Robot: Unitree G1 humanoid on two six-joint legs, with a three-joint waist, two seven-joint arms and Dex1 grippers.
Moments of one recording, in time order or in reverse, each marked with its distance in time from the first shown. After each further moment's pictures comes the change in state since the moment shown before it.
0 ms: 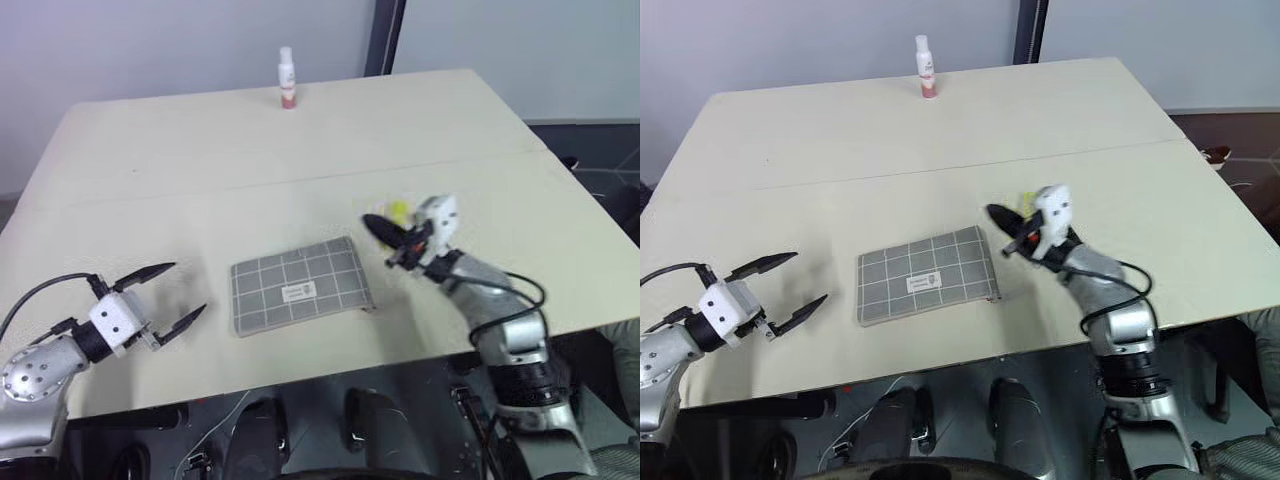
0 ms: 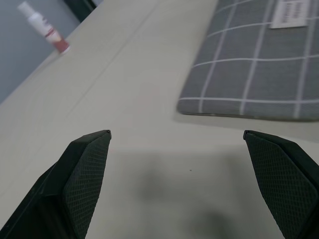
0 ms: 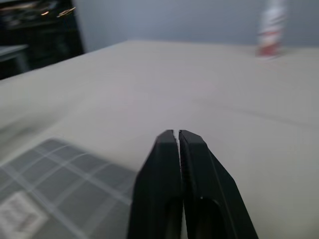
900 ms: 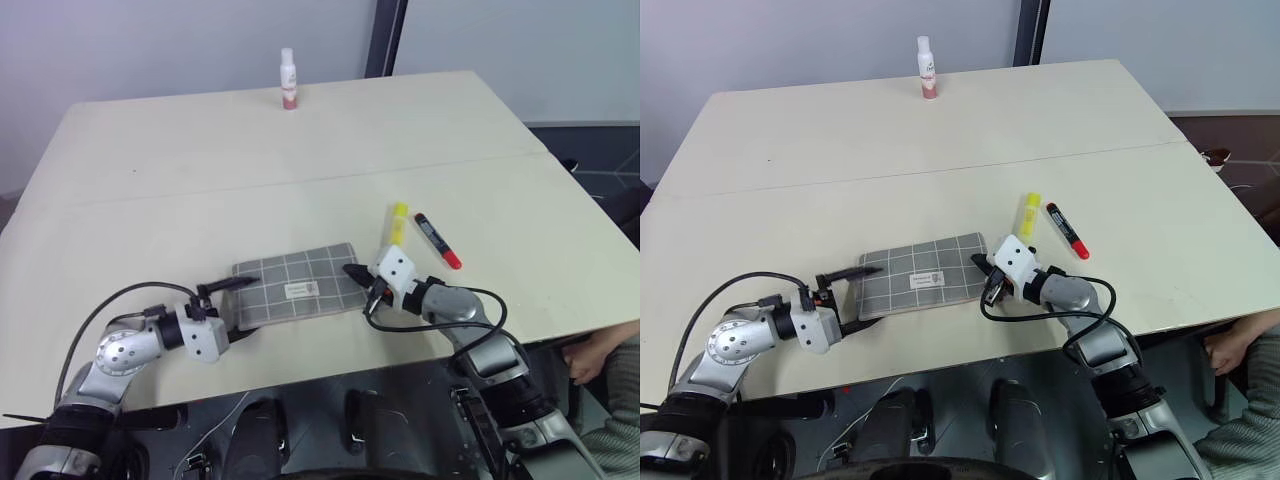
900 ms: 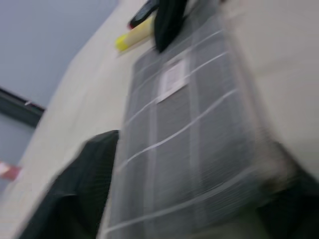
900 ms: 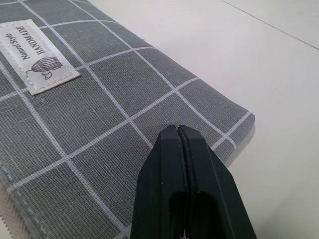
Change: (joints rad) left arm -0.247 -0.026 -0.379 0.235 0.257 -0.447 0.120; right arm 0.046 -0.072 0.160 0.091 -0.292 -0.169 0.026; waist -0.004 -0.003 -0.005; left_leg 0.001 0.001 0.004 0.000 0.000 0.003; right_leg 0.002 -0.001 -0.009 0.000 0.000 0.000
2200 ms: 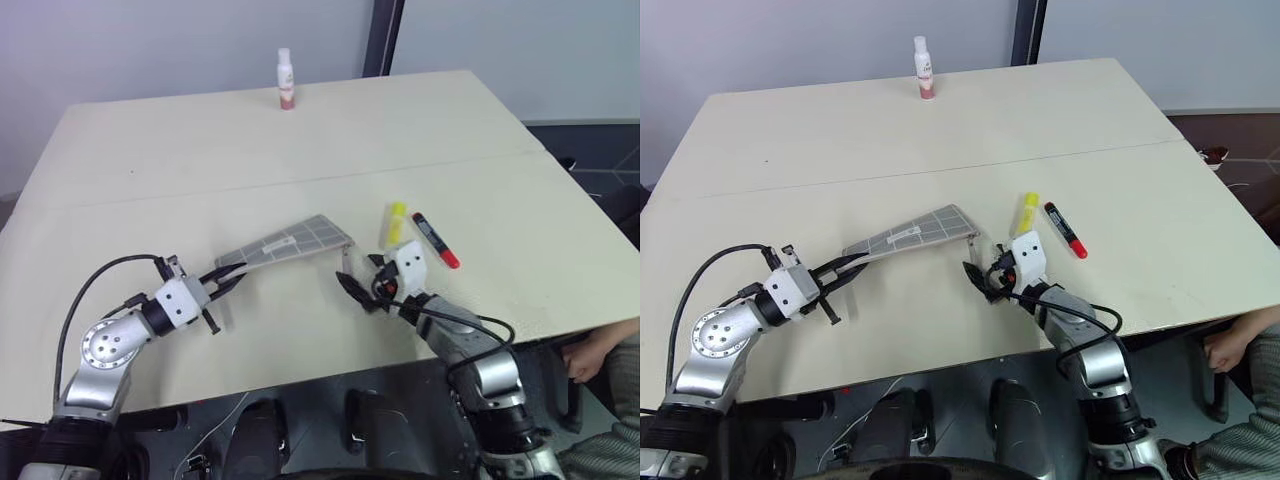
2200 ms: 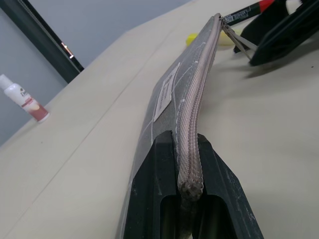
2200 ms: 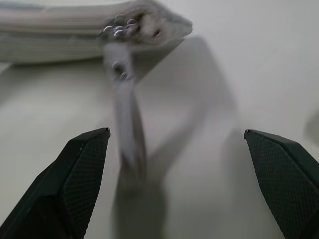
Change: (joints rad) left arm 0.038 -0.030 0.116 -0.195 -0.270 0.412 0.037; right arm 0.065 0.236 -0.143 -0.162 0.205 0.355 -0.226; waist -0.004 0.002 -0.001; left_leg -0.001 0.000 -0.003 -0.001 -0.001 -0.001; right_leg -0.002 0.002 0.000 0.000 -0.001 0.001
